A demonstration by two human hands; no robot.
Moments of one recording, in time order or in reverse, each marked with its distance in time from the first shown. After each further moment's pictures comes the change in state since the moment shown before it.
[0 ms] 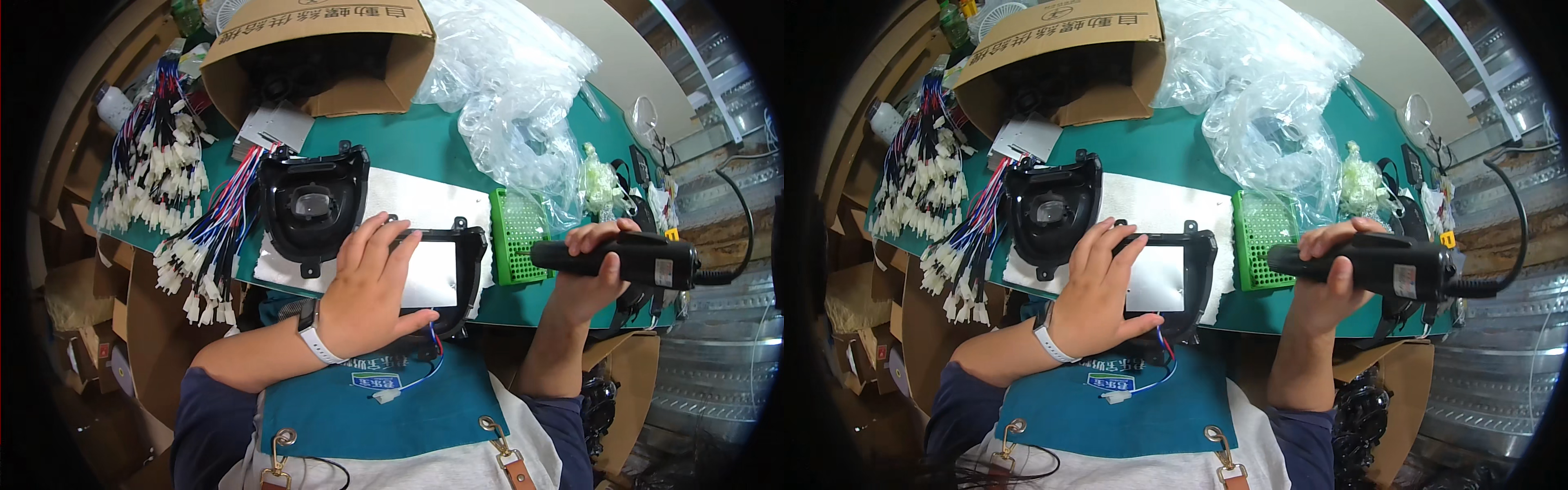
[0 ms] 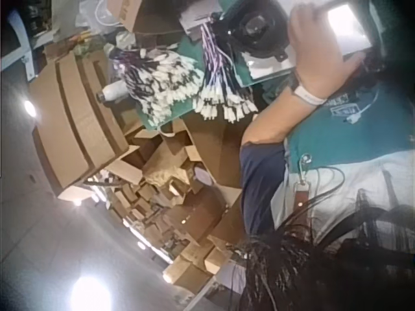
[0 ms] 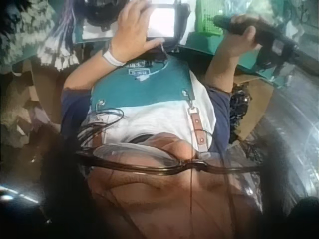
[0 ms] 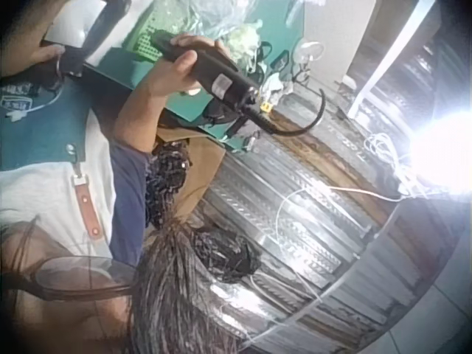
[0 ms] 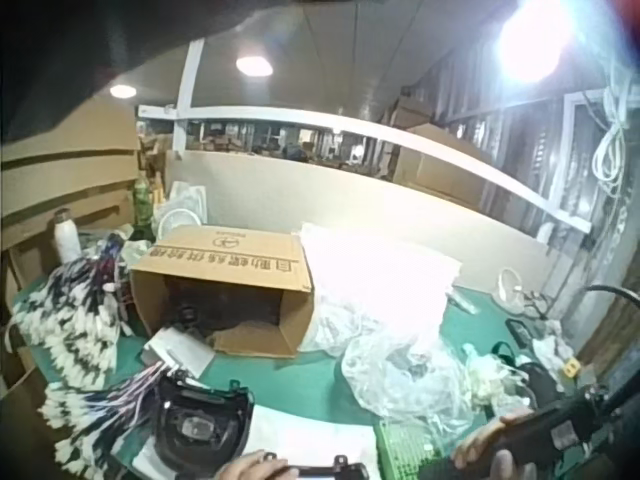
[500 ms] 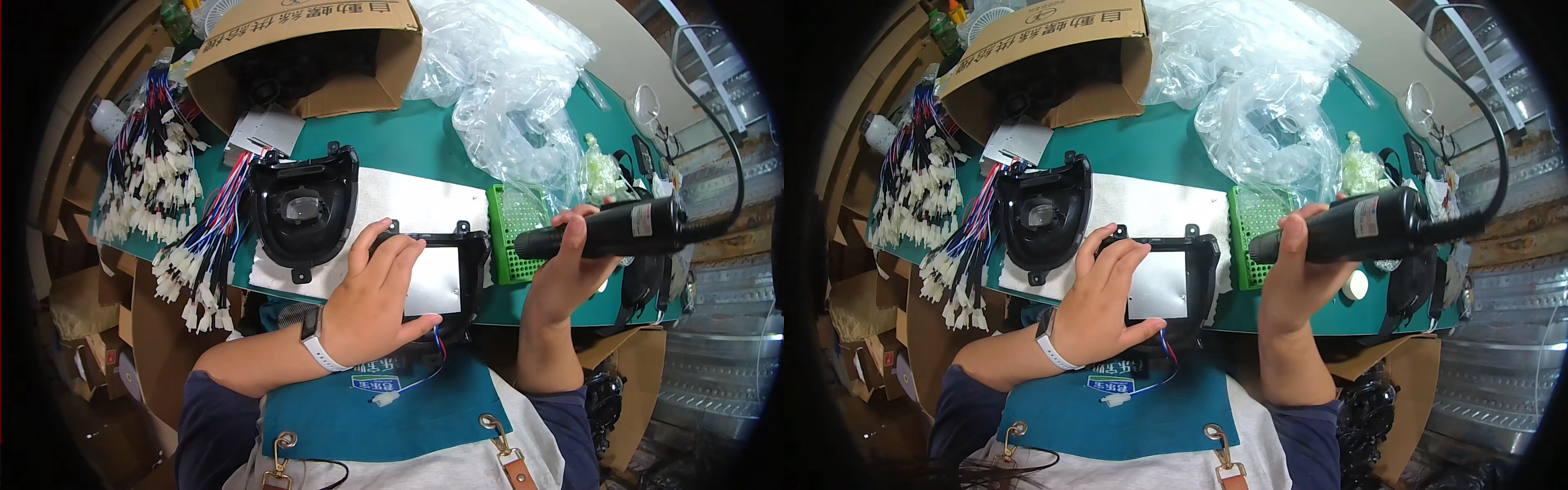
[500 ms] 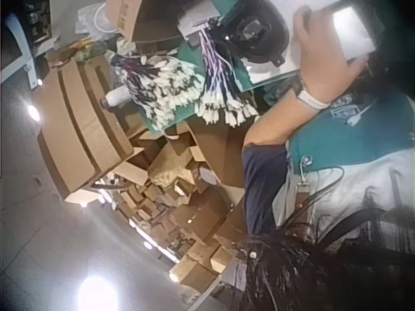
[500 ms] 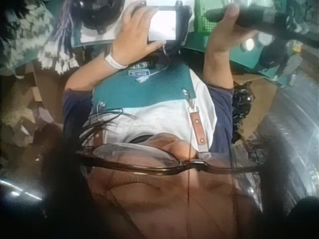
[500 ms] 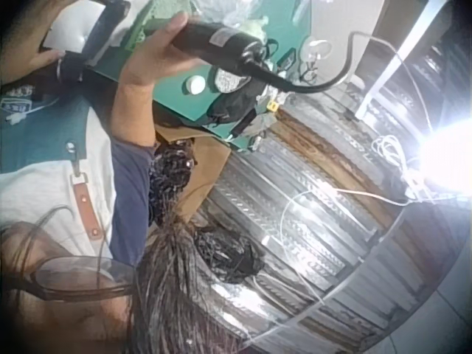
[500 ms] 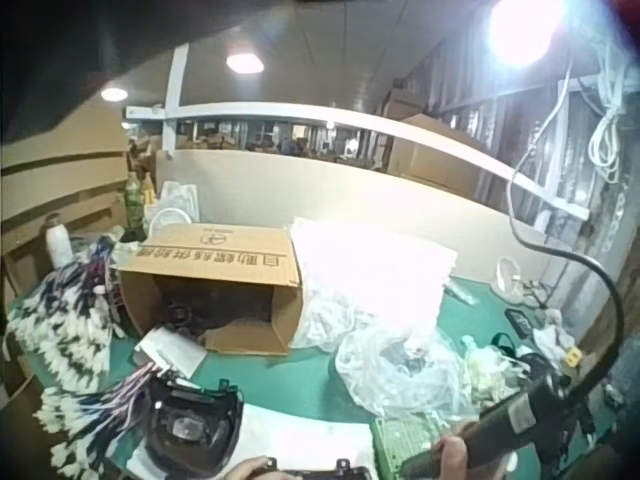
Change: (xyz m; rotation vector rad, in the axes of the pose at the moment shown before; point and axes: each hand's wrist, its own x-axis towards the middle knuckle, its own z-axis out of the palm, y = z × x) left_hand 0.005 0.005 0.006 -0.059 -0.064 0.001; right_hand -0.012 0.012 0.037 -0.265 0.105 0.077
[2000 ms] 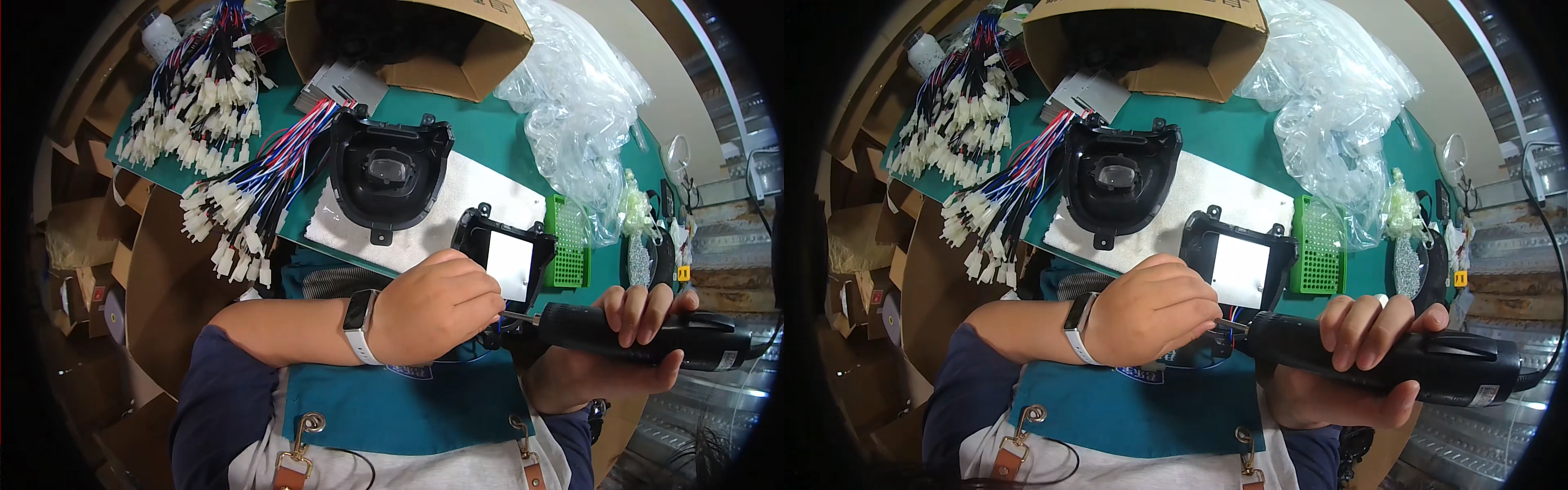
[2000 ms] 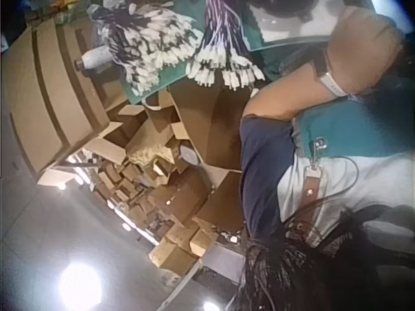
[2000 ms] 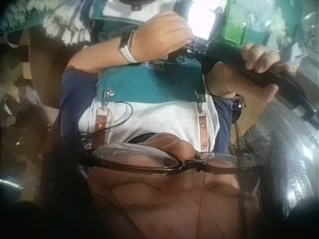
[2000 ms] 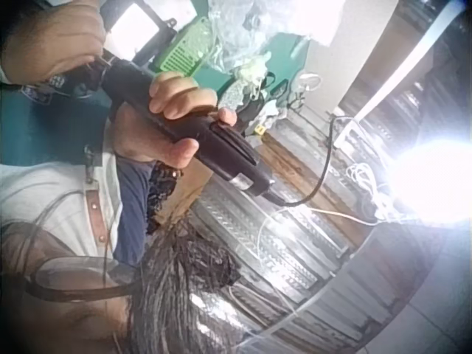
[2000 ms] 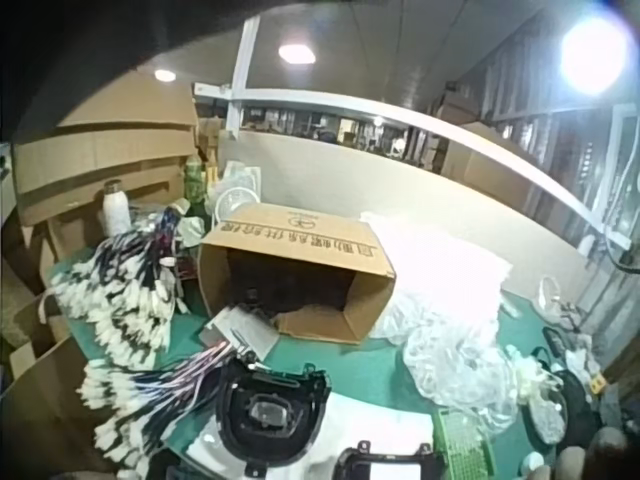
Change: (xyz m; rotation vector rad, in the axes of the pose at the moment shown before) left_hand -0.022 -0.003 -0.012 -0.346 0.246 0.330; right_hand -0.033 -0.089 0.023 0.716 -0.097 0.118
